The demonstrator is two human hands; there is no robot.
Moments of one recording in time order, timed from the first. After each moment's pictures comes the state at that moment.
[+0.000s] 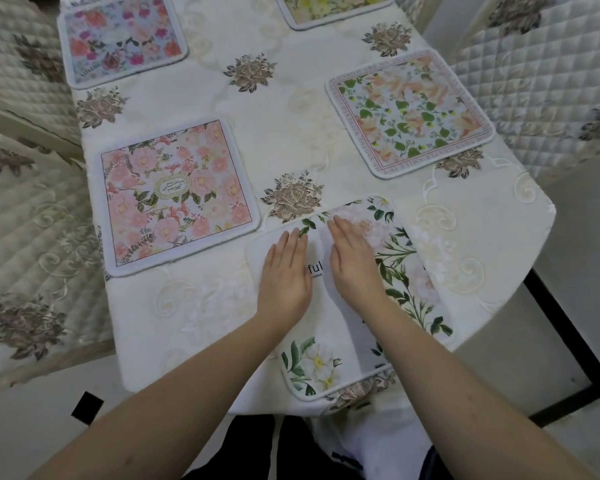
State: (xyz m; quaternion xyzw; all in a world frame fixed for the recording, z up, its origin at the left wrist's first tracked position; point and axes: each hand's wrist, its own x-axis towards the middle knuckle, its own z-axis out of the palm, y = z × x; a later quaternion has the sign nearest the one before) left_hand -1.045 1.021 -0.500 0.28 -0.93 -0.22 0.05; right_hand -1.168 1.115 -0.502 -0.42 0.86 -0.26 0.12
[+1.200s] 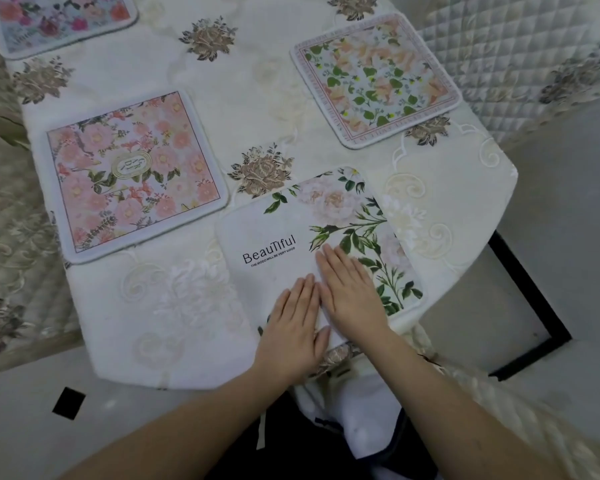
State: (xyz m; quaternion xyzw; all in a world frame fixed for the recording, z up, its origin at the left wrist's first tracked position) left_hand -0.977 1.127 -0.517 0.14 -0.98 -0.14 -0.07; right_hand -1.115 1.211 -0.518 -0.45 0.88 -0.10 0.12
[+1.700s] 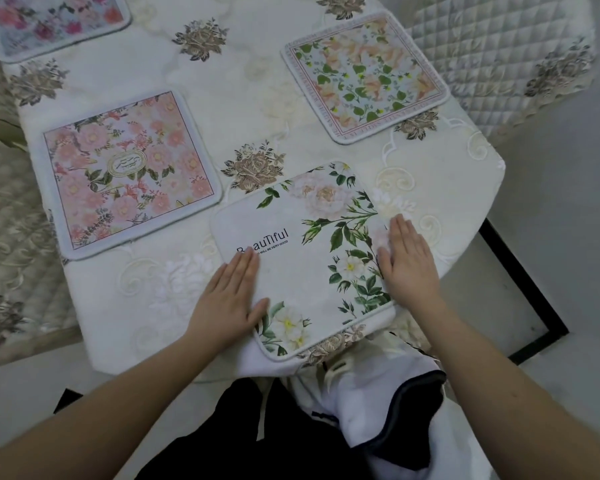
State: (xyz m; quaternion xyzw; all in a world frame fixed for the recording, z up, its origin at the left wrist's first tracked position) left_hand -0.949 1.027 -0.512 0.18 -0.97 -0.09 -0.13; right_hand -1.197 1.270 -0.511 -0.30 0.94 -0.08 0.12
